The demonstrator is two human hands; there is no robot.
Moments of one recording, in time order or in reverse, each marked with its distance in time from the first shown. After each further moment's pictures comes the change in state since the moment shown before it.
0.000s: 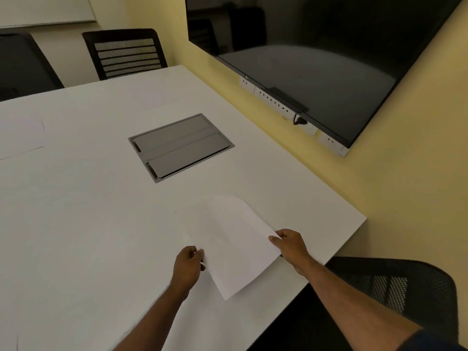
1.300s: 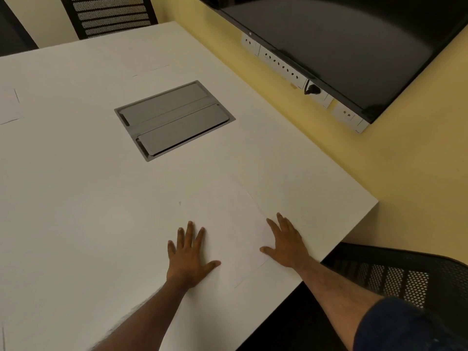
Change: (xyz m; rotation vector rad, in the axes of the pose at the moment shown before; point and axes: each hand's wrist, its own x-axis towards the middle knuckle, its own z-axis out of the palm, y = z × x) left_hand 0.061 -0.076 0.011 1.192 -0.155 0.343; right_hand 0.046 0.067 0.022 -1.043 -0.185 -0.263
